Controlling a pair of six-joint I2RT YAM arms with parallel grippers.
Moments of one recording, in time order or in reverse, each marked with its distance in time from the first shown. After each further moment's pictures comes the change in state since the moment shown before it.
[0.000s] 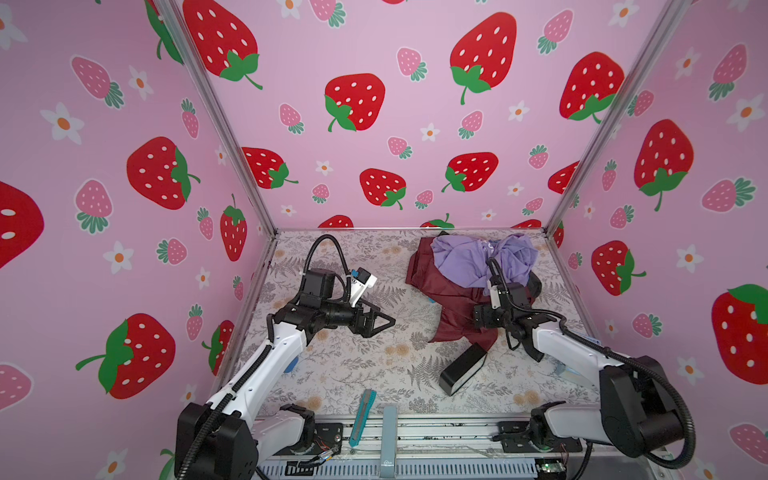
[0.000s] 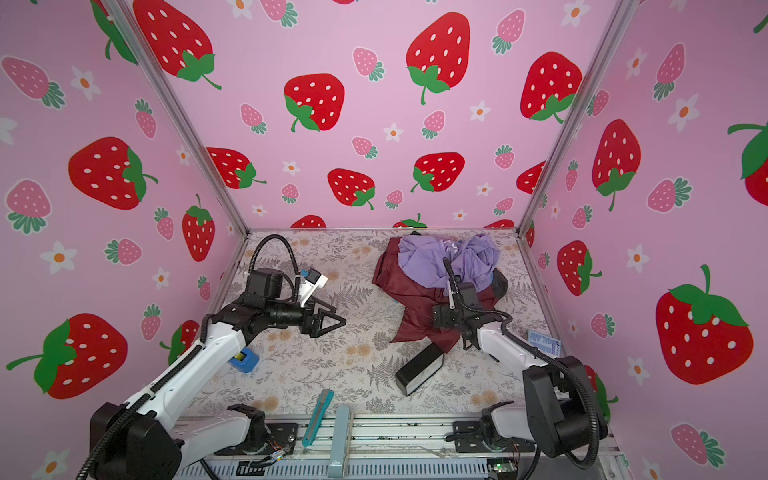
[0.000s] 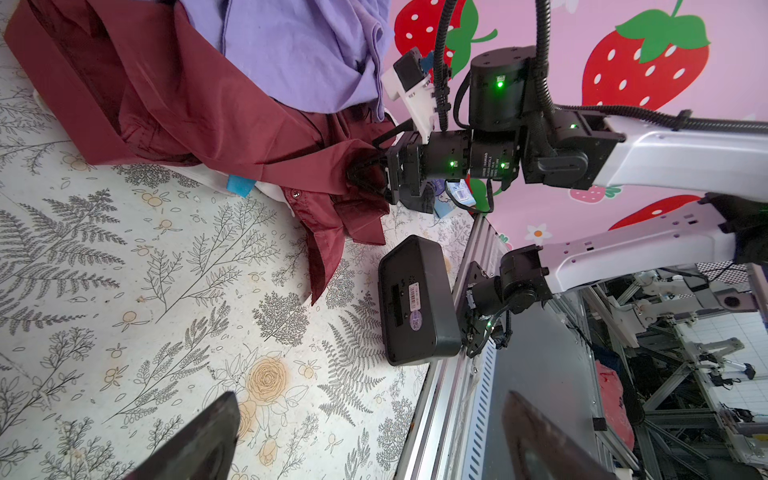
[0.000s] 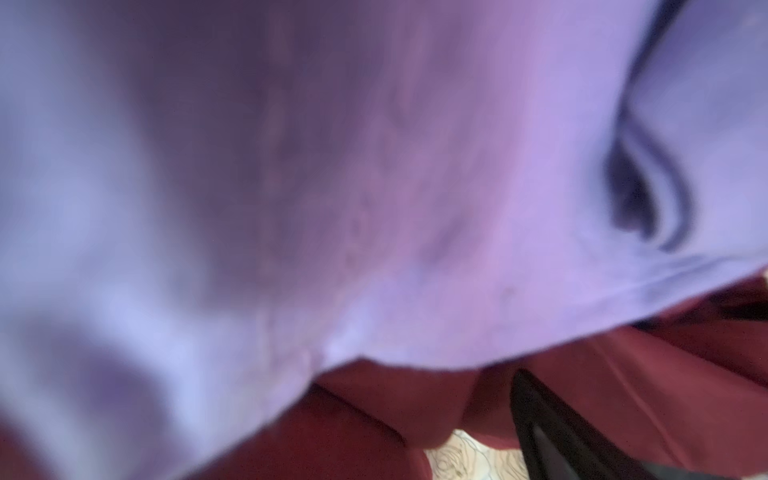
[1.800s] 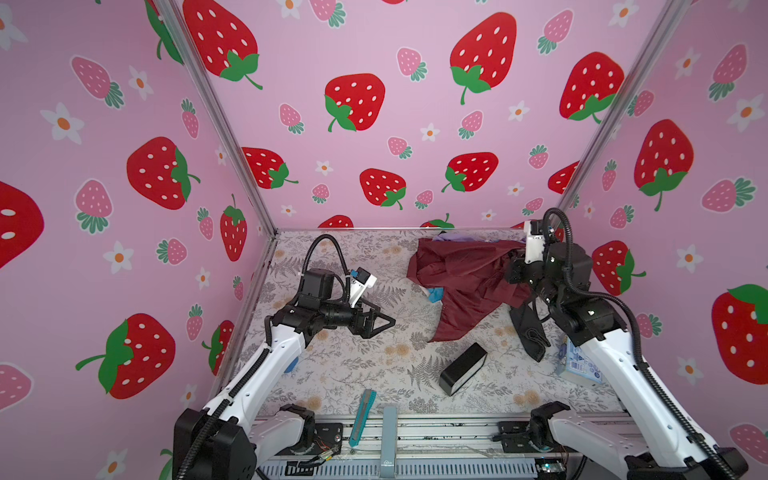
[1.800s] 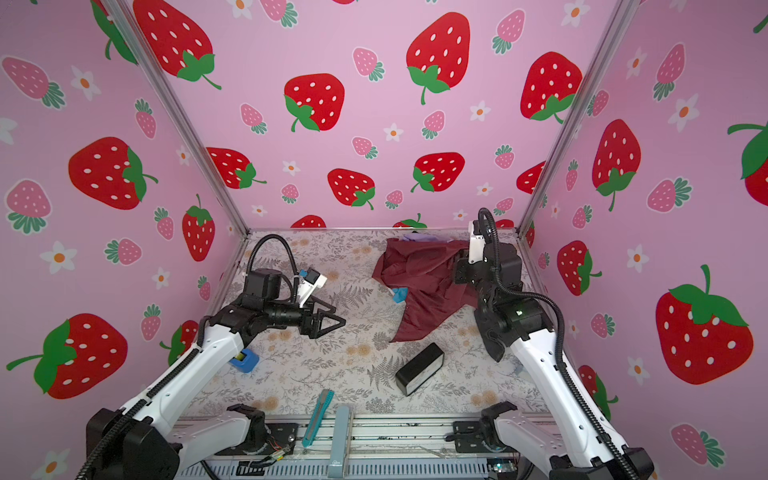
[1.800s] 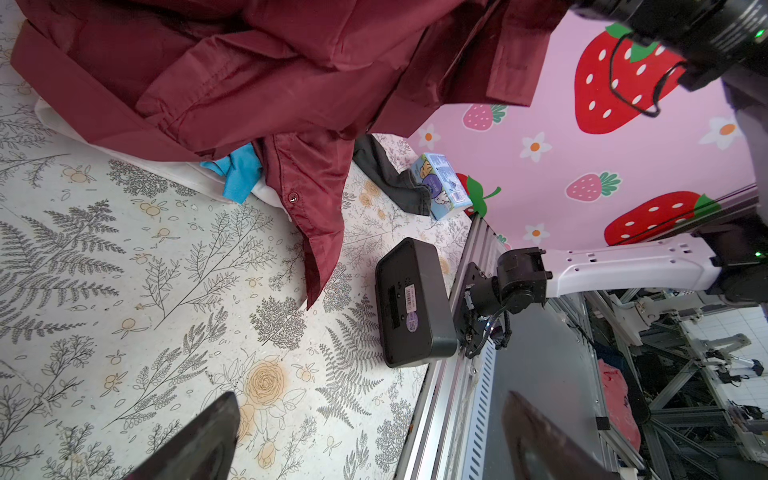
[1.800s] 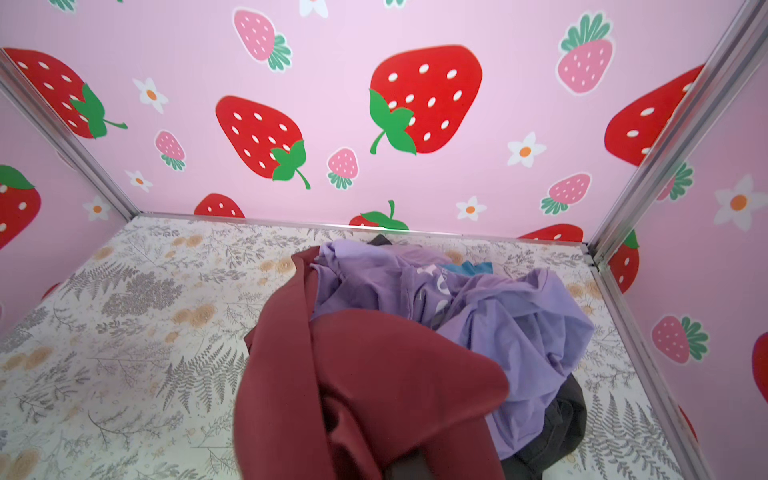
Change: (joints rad) left arm -0.004 -0.031 0.000 0.001 0.000 0.000; right arm 0.031 -0.306 0.526 -0.253 0.035 -0.027
